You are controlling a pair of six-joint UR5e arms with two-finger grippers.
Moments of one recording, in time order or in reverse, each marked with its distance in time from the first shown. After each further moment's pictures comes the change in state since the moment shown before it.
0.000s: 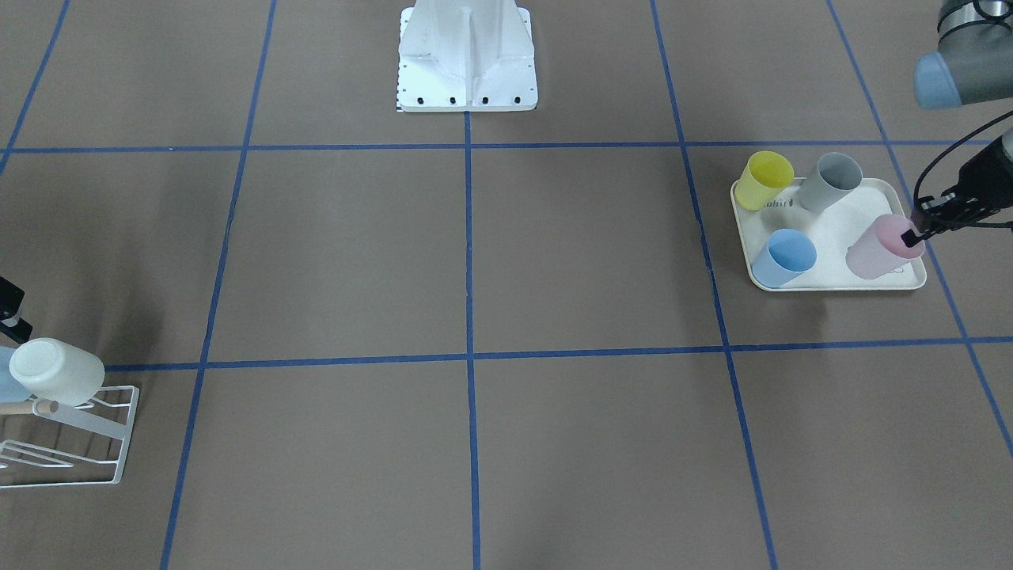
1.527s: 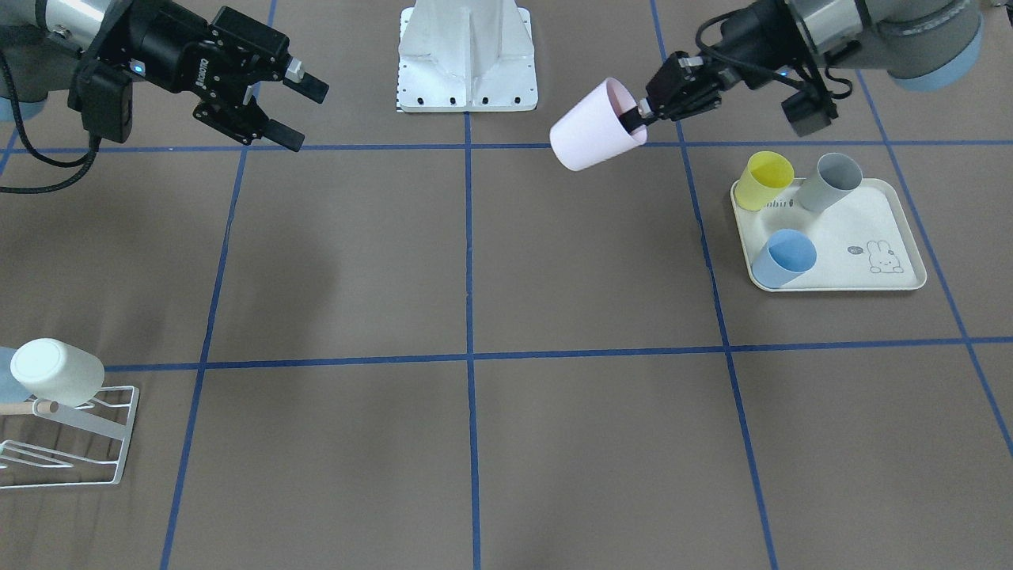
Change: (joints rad) left arm 0.374 -0.408 -0.203 -0.585 0.029 -1.316; right arm -0.425 -0.021 0.151 1.113 -0.131 1.337
